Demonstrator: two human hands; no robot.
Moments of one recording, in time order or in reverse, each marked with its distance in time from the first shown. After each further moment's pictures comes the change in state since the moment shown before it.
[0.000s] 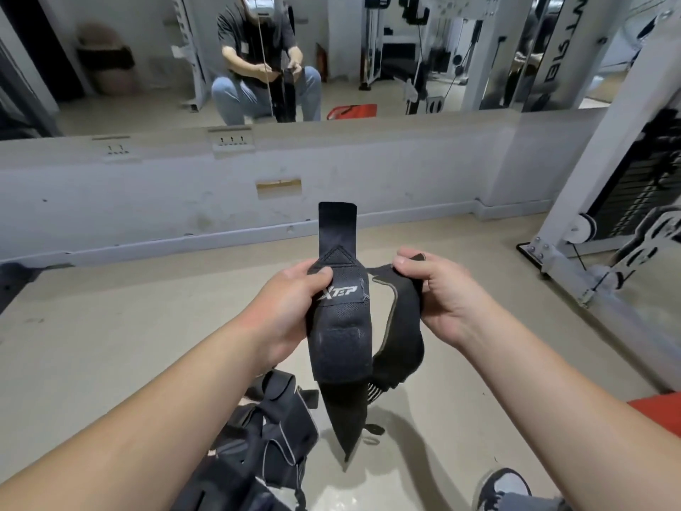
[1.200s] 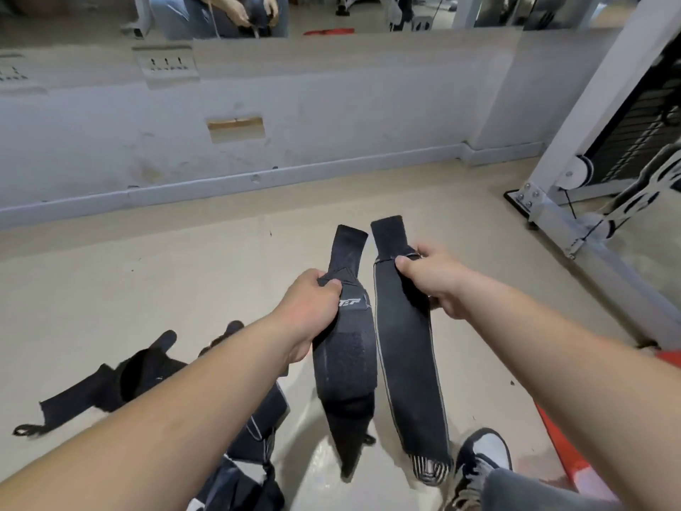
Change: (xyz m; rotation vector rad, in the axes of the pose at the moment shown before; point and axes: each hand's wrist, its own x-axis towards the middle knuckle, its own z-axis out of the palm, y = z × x) left_hand 0.101 -0.119 0.029 0.387 0.163 -0.222; right_hand 0.100 0.042 -0.092 -0.813 0.115 0.098
